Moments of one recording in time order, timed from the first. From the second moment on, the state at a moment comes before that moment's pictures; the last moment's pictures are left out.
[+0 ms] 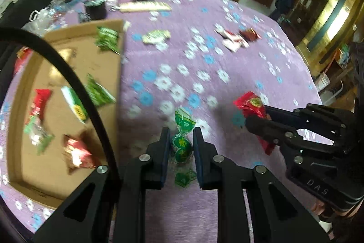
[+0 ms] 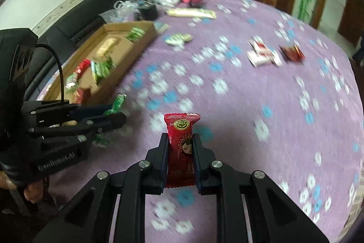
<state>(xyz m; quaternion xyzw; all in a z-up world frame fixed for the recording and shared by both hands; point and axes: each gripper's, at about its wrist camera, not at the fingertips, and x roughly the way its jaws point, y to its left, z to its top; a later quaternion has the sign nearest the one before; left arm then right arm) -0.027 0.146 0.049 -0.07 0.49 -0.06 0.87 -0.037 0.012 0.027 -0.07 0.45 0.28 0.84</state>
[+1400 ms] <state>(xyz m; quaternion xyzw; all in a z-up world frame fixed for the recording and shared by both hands) 0.024 0.294 0.057 -0.10 0.48 0.14 0.86 0.043 0.175 0.030 -0.06 0.47 0.35 0.81</state>
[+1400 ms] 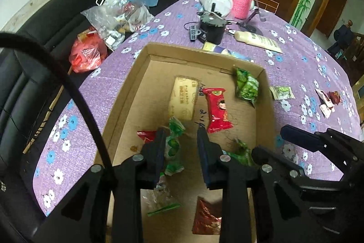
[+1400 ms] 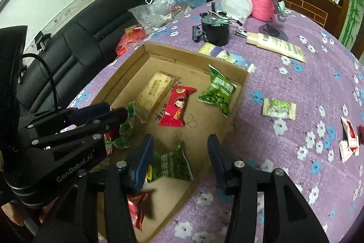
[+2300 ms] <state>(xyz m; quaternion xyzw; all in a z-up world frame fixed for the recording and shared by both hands) 0.133 0.128 0.056 -0.07 0.51 0.06 0.86 0.118 -0.079 0.023 -0.02 0.45 0.20 0.87</state>
